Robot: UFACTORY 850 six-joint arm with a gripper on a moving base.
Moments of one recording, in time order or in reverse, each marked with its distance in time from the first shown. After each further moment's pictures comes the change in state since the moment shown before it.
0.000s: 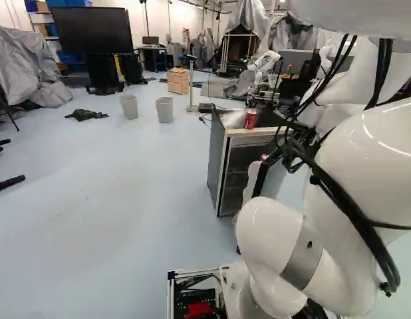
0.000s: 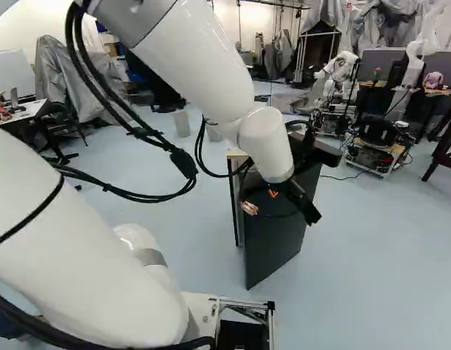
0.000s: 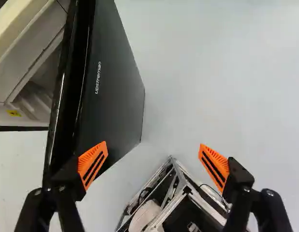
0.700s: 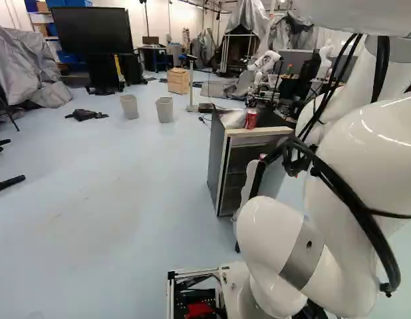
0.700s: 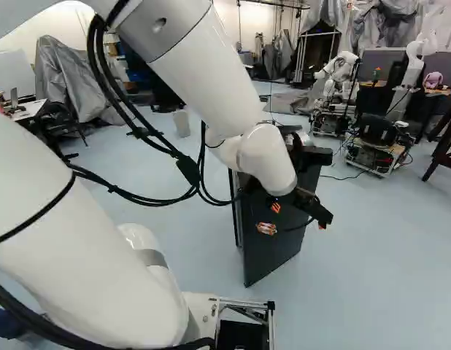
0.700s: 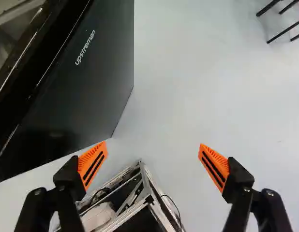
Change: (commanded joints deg) arm -0.9 -5.1 0.9 -21.2 5.9 0.0
